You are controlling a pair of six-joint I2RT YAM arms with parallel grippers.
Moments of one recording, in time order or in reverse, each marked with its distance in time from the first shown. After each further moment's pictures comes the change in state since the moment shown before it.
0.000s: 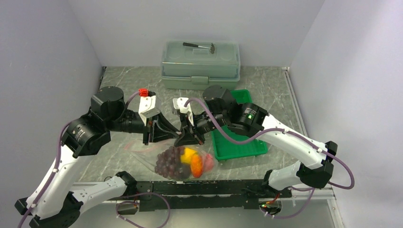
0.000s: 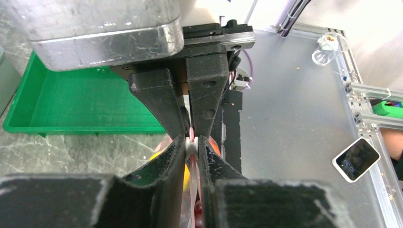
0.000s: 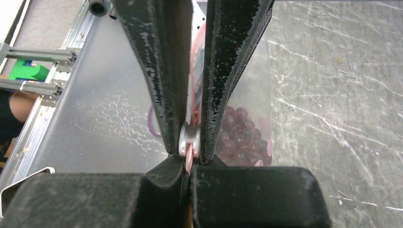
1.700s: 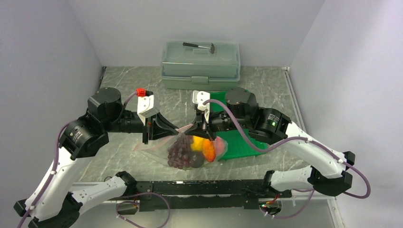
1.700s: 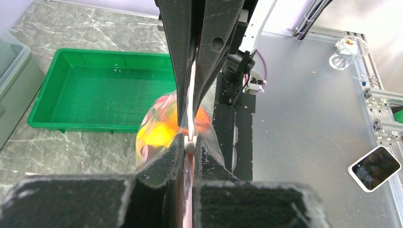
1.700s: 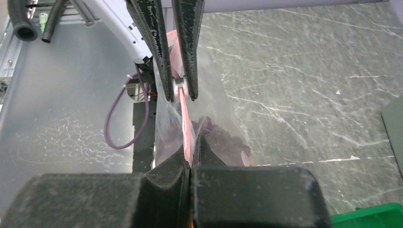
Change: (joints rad) left arm 0.002 -0.011 0.001 0.008 -0.051 0.012; right arm 0.002 -0.164 -0.047 0.005 0.283 0.008
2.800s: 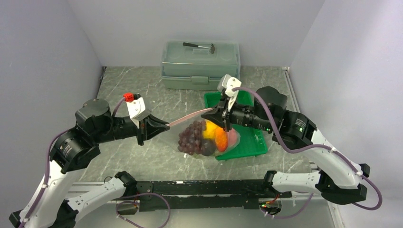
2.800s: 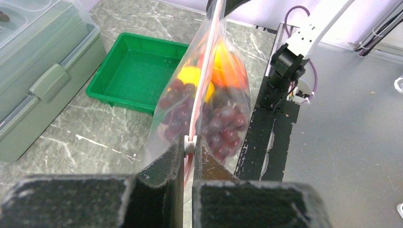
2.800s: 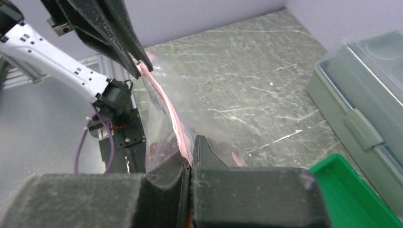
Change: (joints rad) left arm 0.000 -0.113 -0.071 0.014 -0.261 -0.029; right arm -0.047 -0.128 0.021 -0.012 0.250 0.085
